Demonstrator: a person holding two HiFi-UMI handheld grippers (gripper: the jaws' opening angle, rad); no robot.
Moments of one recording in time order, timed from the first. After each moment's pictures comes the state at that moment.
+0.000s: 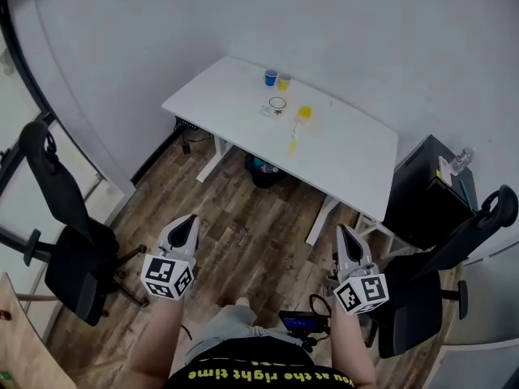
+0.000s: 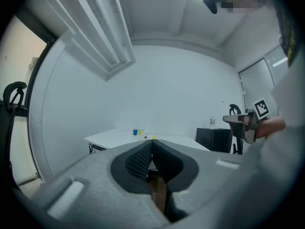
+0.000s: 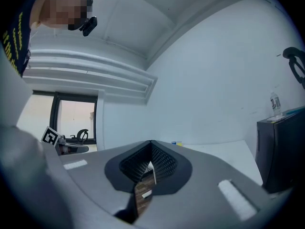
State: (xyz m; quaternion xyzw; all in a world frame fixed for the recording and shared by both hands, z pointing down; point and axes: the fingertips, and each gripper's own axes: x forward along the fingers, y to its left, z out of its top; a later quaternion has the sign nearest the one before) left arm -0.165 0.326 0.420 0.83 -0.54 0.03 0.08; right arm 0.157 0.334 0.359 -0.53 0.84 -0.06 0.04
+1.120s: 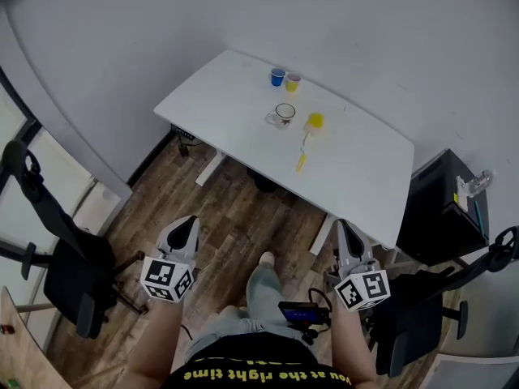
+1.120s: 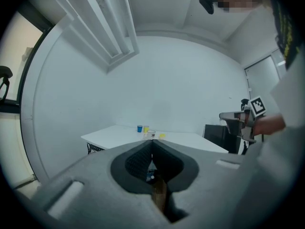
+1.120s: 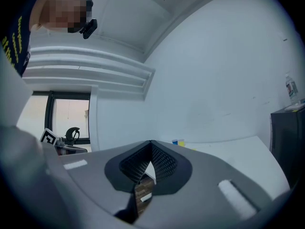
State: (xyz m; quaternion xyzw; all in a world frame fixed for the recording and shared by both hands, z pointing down) left arm -0.177 0.193 0.452 0.83 -0.55 0.05 0.10; right arm 0.139 0.180 0.385 -0.52 0.85 -0.07 0.03
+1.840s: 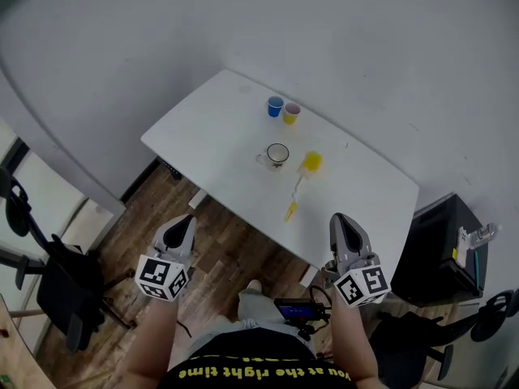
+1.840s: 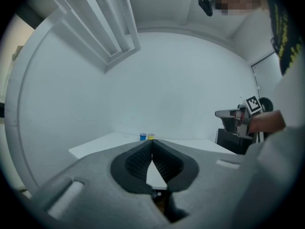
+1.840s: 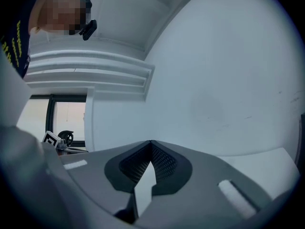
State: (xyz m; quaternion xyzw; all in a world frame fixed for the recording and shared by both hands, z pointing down) left arm -0.145 0.022 0.429 0.82 -0.56 0.04 0.08; right arm 0.161 -0.019 0.354 -0.47 0.88 -0.07 0.04
